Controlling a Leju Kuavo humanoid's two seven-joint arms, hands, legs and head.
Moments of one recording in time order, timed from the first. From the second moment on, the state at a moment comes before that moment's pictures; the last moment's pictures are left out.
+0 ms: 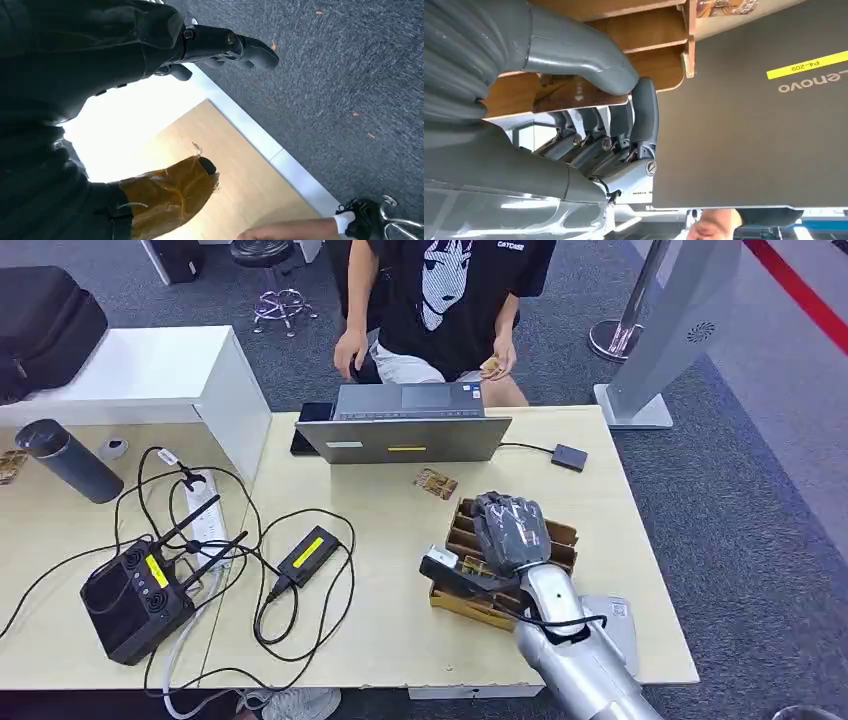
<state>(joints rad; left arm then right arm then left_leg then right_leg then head) -0.02 -0.05 0.80 -0.18 -1.56 -0.52 0.40 -0.41 0.04 0.57 -0.99 1.20 -0.49 -0.05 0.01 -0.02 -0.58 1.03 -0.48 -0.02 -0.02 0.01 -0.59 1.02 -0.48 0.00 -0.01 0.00</state>
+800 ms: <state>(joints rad) -0.02 -0.05 0.80 -0.18 -1.55 -0.48 0.38 -0.38 0.01 0.55 -1.24 1.19 -0.60 -0.07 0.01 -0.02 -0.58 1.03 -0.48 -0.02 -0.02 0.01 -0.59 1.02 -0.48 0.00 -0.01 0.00</state>
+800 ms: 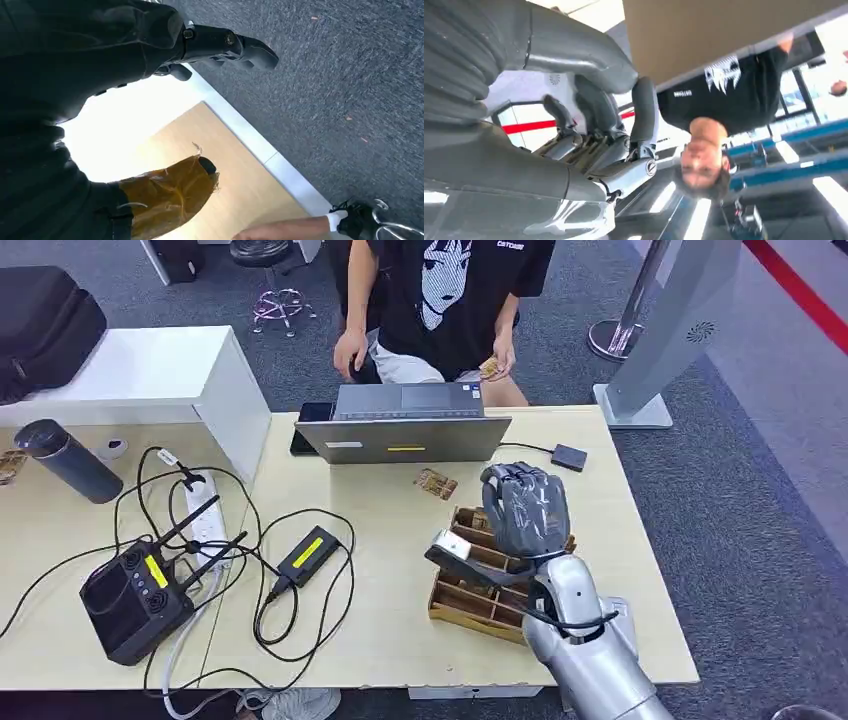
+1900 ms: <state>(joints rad) -0.02 -0.05 0.80 -0.18 -1.56 -0.52 0.37 -0.39 -0.08 0.50 -1.12 1.01 -0.44 -0.16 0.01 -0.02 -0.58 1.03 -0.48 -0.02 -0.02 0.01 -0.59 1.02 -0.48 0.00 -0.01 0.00</state>
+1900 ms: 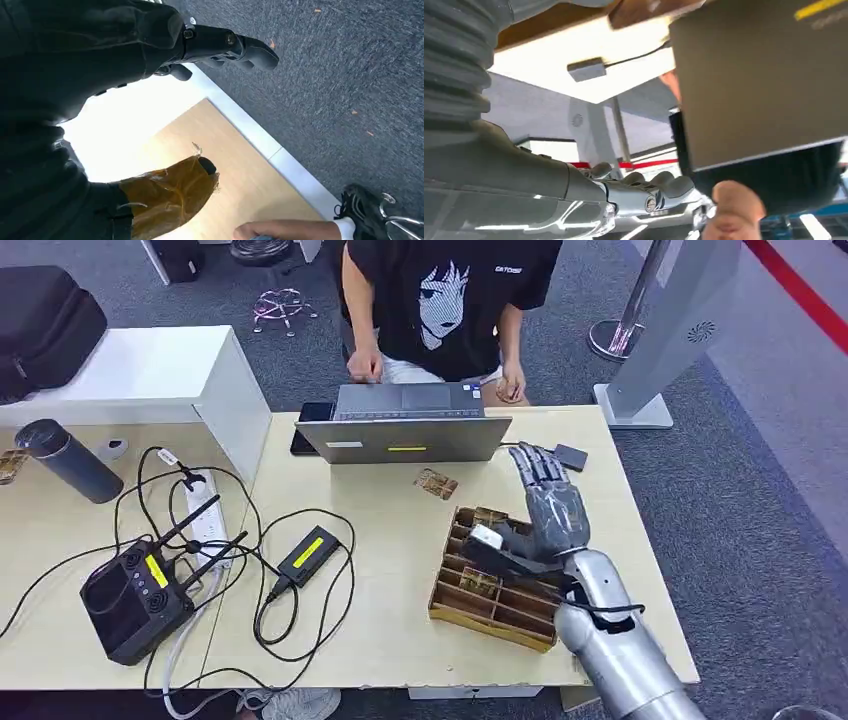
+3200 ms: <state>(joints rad) -0.01 -0.06 0.80 -0.18 -1.54 -0.49 0.36 -0.11 -0.14 0.32 -1.38 0.97 -0.52 -0.27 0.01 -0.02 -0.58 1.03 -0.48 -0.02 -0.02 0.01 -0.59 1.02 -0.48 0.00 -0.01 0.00</state>
